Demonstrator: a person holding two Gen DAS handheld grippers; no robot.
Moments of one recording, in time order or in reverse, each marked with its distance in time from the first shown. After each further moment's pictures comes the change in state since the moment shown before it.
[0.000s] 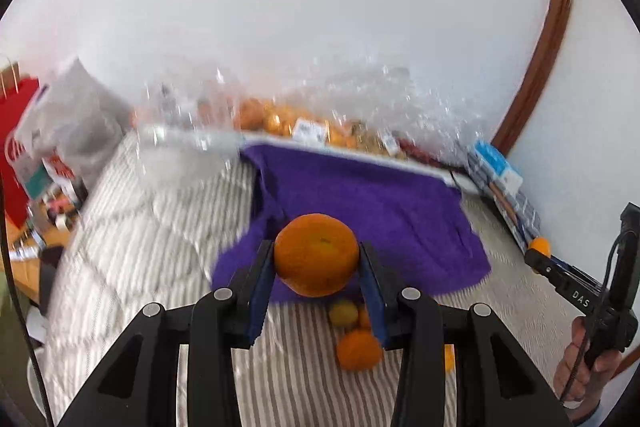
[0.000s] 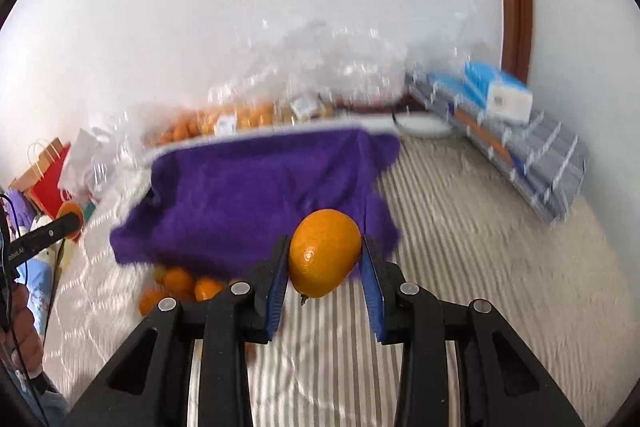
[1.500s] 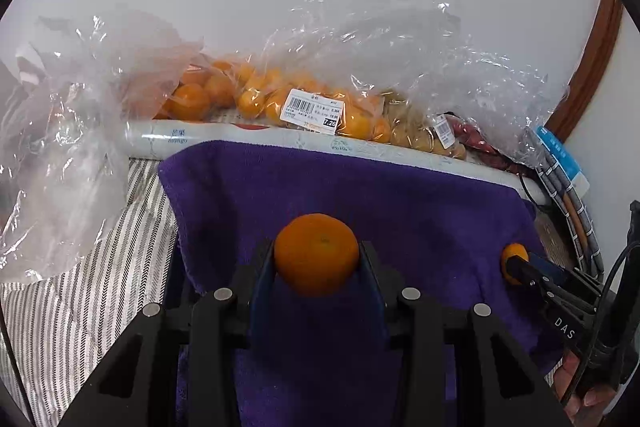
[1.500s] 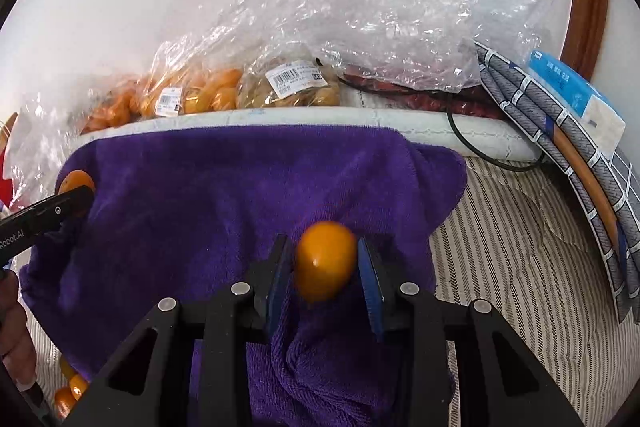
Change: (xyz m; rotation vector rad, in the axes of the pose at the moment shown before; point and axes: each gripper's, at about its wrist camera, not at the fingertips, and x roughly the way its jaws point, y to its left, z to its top) left arm 0.184 -0.018 0.036 -0.001 0.144 0.069; right arm 0.182 0.001 0.046 -0.082 0.138 -0.047
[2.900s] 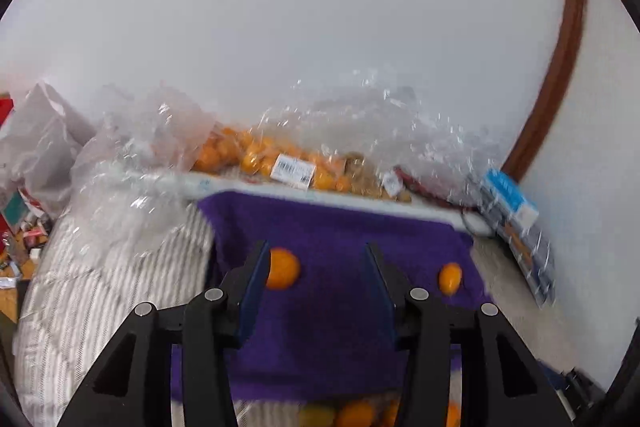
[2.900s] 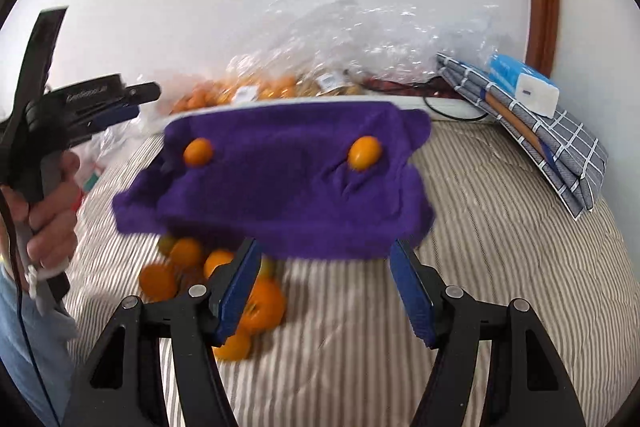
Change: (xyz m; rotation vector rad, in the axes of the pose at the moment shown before) left arm -0.107 0.001 -0.024 0.022 -0.175 -0.048; right arm -0.152 0.027 -0.105 -0.006 -0.090 0.064
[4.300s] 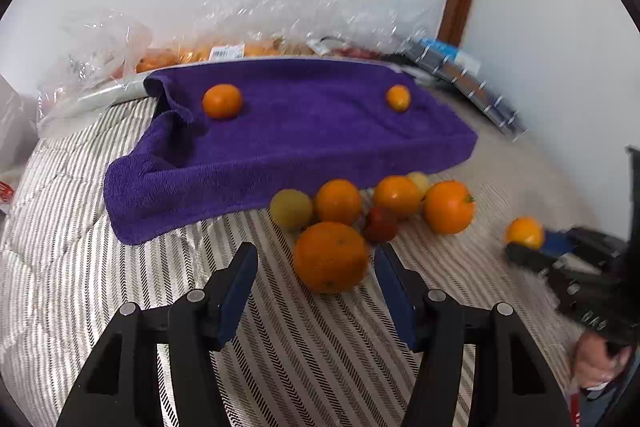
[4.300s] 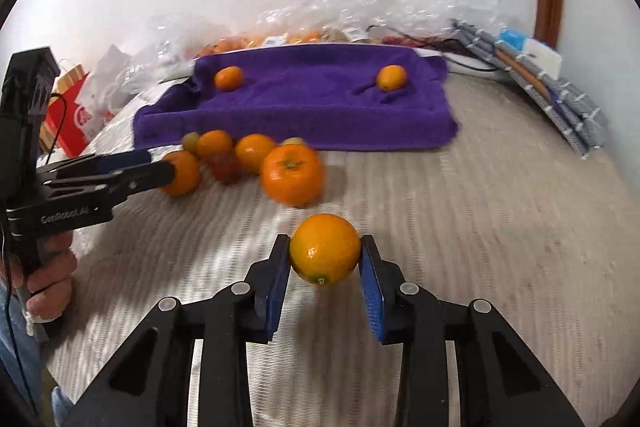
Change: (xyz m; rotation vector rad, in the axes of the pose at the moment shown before) left arm -0.013 -0.015 -0.131 0.277 0.191 -0.125; right arm -0.007 0.020 -0.081 -0.038 0.029 -0.012
